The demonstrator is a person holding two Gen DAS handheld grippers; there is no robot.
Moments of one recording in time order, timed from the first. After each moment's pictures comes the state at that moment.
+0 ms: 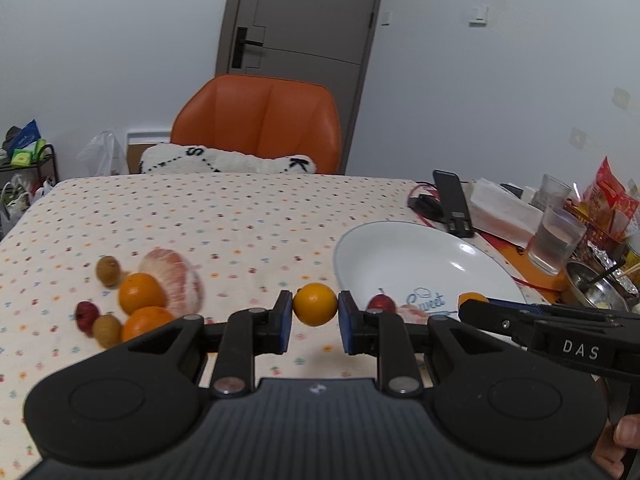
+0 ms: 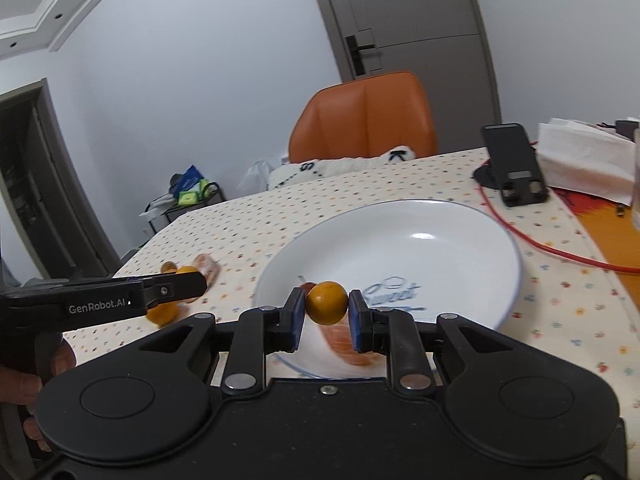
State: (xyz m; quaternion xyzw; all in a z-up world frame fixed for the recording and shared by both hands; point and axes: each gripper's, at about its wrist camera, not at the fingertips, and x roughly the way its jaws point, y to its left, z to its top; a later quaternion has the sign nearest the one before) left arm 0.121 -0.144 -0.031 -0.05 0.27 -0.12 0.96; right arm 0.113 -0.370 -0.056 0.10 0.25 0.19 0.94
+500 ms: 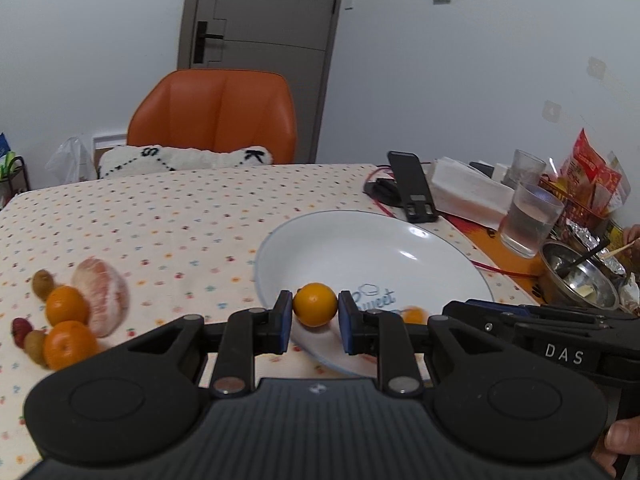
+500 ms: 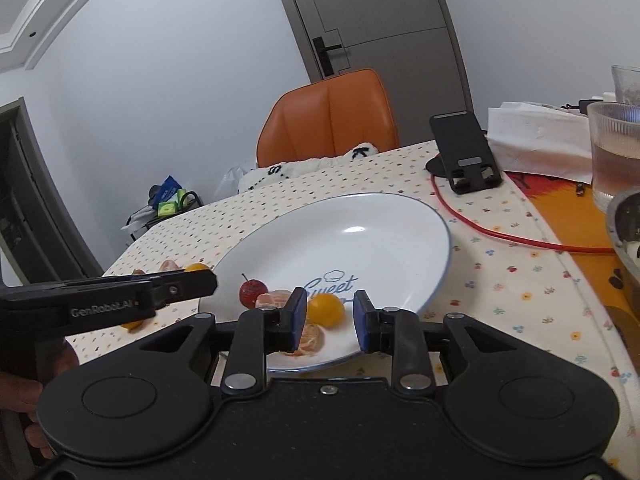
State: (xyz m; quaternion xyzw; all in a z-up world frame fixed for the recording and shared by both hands) left arm 0.136 -0.199 -0.037 -0.02 0.28 -0.15 0.95; right arm 0.110 -0.407 -0.065 0.13 0.26 0.16 0.94
